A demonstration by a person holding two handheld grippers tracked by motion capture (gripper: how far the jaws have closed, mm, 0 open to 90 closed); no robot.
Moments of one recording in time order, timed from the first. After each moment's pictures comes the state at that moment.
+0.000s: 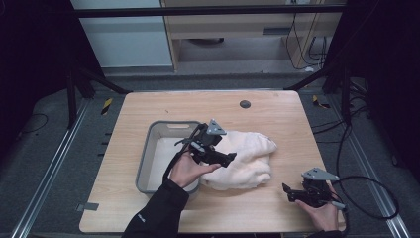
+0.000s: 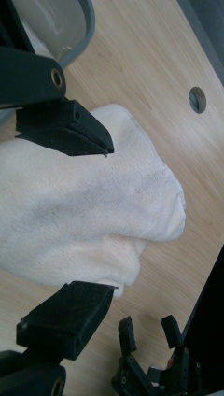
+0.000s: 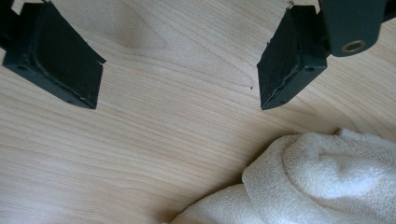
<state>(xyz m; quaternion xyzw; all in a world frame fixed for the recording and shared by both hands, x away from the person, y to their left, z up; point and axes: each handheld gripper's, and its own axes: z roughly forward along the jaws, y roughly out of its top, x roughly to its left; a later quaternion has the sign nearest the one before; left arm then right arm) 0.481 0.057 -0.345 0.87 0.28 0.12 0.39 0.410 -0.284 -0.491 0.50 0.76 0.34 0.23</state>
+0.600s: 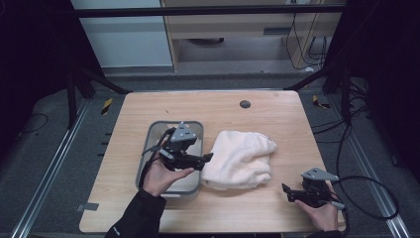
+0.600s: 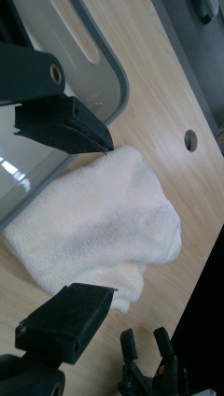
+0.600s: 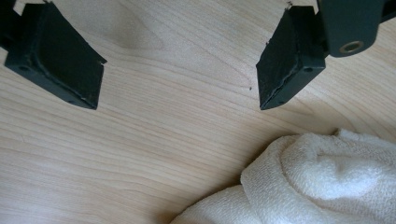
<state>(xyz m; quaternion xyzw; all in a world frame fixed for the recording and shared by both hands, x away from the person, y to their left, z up) 0.461 0.126 -0.341 0.84 0.31 0.15 0.43 0.411 -0.283 -0.491 0.50 0.76 0.34 0.23</state>
